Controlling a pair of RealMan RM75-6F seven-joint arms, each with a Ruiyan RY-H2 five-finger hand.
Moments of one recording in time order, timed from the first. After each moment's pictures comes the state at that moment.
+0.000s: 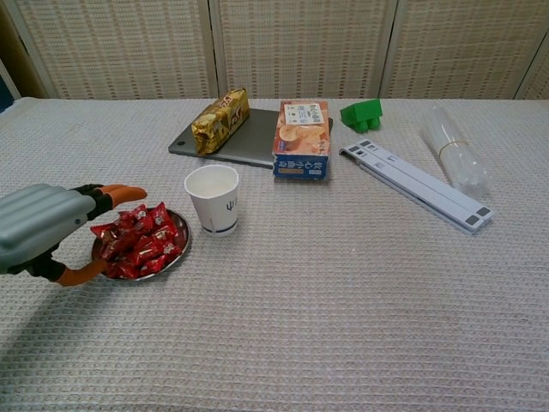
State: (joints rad) left arm -0.35 -1.61 -0.15 -1.47 1.46 1.08 0.56; right arm -0.14 -0.99 -0.09 -1.70 -1.66 1.58 -0.06
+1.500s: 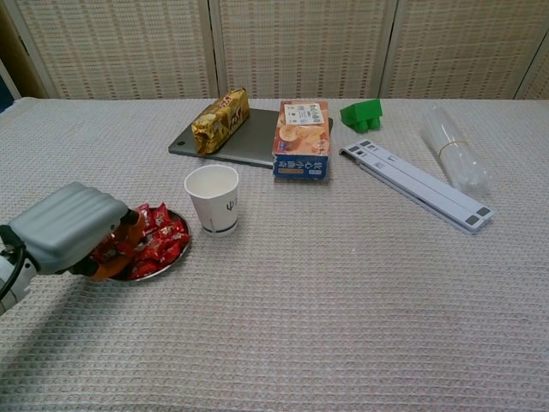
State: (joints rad) left arm -0.45 -1.79 -0.07 -1.17 1.48 1.23 0.56; right arm -0.13 -0.99 -0.09 -1.71 -1.64 1.56 -0.09
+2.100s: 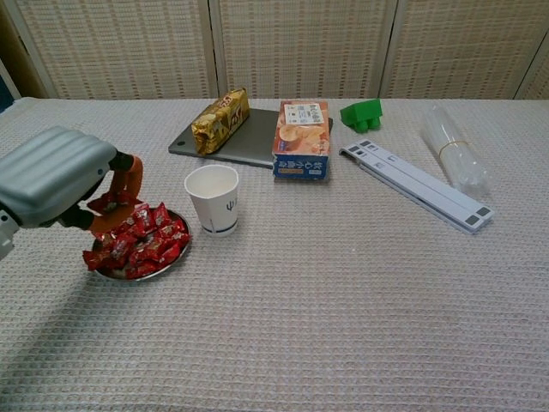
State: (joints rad) left arm -0.48 -1.70 -0.13 -1.34 1.54 1.32 0.55; right arm -0.12 -0.99 -0.08 -1.72 -1.62 1.54 -0.09
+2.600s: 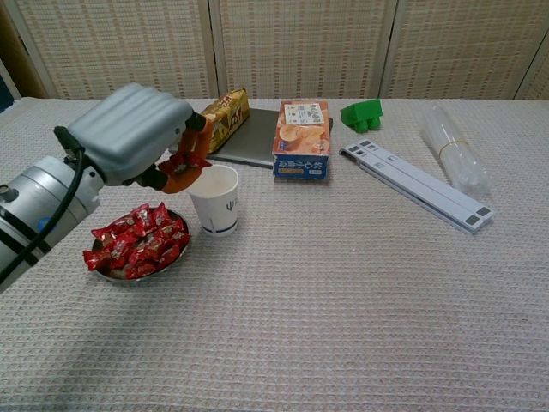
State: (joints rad) left arm -0.62 -1.80 -0.22 -1.32 1.52 1.27 0.67; right arm -0.12 -0.98 -0.07 -1.72 -1.59 1.54 -0.06
